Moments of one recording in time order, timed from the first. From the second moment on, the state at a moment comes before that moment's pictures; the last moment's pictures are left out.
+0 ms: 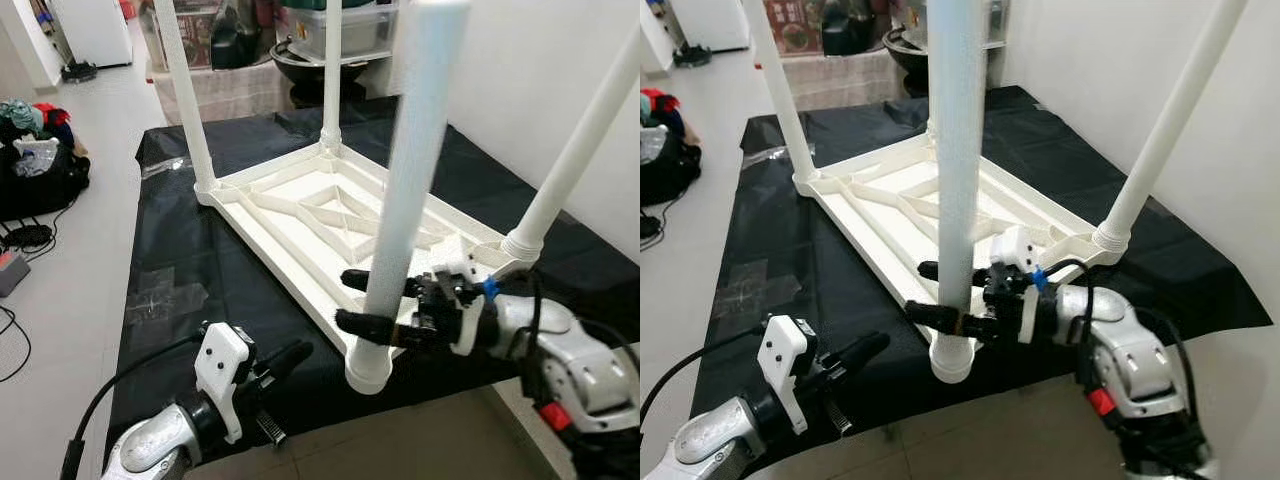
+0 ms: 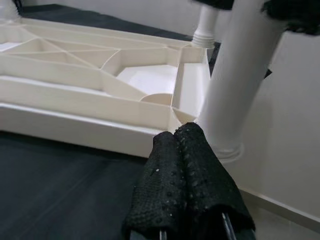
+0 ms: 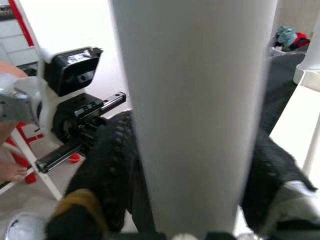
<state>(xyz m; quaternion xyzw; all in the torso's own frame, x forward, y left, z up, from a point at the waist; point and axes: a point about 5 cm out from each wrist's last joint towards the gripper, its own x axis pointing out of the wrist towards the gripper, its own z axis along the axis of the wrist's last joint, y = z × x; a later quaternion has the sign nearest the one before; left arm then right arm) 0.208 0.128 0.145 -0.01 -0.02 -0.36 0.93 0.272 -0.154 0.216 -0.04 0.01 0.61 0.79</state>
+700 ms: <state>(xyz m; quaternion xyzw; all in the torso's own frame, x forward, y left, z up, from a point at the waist) 0.220 0.146 0.137 0.00 -0.04 -0.24 0.97 0.267 -0.106 0.192 -0.01 -0.02 0.10 0.99</state>
